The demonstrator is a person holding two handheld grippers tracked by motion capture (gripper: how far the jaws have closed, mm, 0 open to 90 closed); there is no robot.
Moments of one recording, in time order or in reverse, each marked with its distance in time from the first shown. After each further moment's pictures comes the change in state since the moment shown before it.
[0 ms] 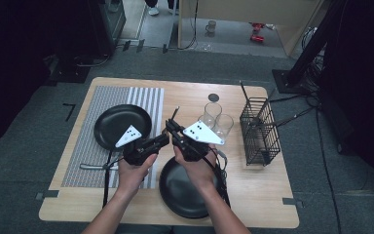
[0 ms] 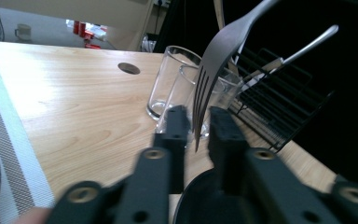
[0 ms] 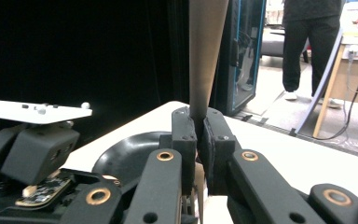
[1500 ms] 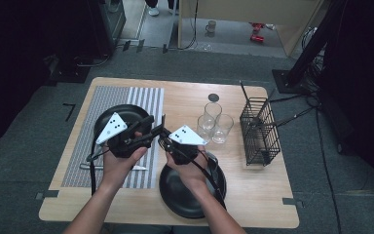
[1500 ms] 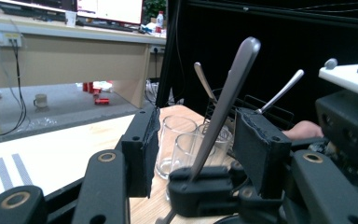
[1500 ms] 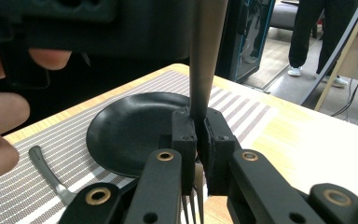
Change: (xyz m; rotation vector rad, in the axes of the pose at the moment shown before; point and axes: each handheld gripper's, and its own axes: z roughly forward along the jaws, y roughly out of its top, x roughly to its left) left arm -0.022 0.061 -0.037 -0.156 0.005 0.191; right arm 0.013 -0.027 0.024 0.143 0.002 -0.067
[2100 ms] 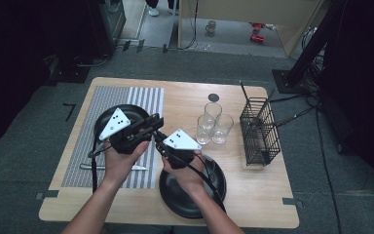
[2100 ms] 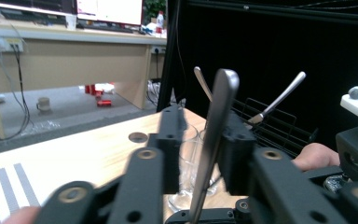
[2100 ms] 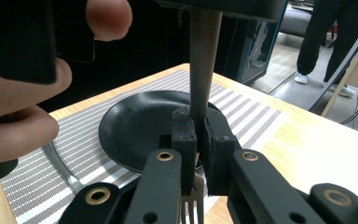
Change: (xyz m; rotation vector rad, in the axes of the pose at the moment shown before) left arm 0.000 0.010 0.006 0.020 -0.005 -0.005; right arm 0.013 -0.002 -0.001 0.001 0.031 -0.051
